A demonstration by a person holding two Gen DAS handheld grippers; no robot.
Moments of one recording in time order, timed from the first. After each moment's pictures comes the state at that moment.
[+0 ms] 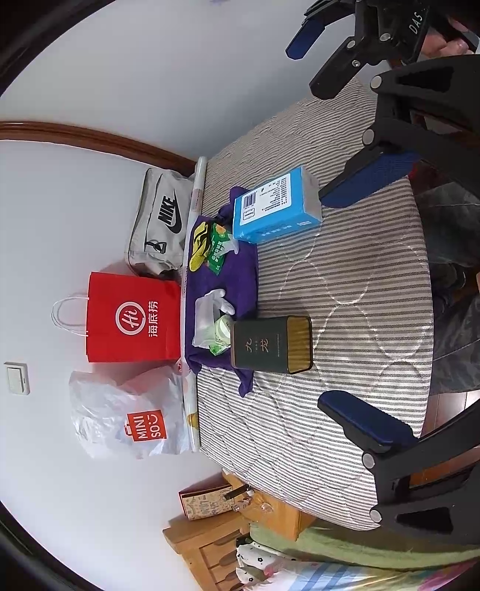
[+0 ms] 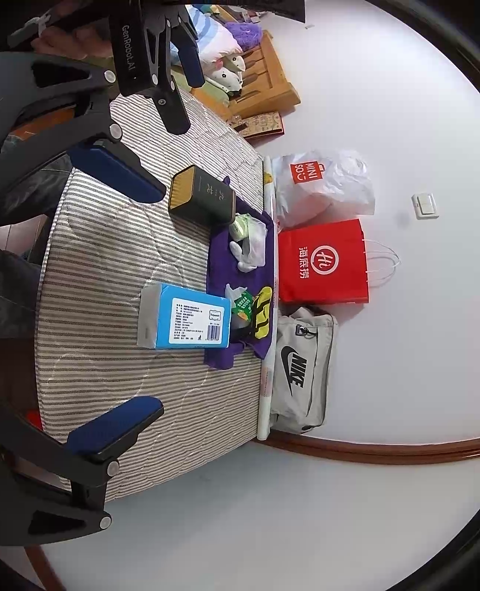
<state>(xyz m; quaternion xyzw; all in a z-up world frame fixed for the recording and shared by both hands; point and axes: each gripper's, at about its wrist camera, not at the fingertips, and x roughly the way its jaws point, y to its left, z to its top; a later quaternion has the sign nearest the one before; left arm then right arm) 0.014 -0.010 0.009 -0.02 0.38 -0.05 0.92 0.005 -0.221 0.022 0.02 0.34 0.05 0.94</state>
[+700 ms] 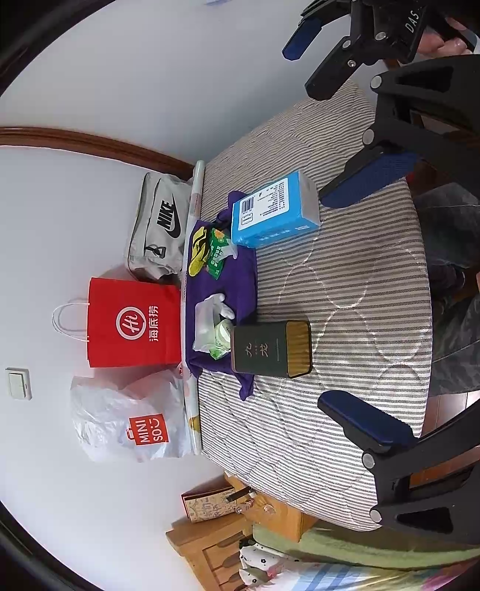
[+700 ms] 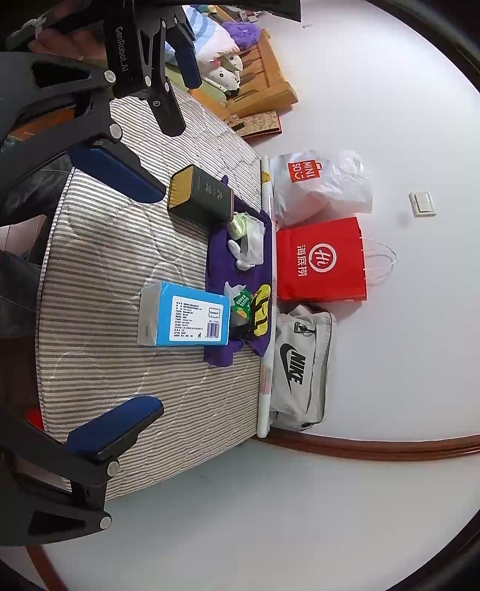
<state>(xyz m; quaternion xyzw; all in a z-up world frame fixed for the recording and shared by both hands) 0.011 -0.013 0.010 -0.02 0.38 -0.06 0.92 0.003 -0.223 0.024 0.02 0.34 0.05 0.94</state>
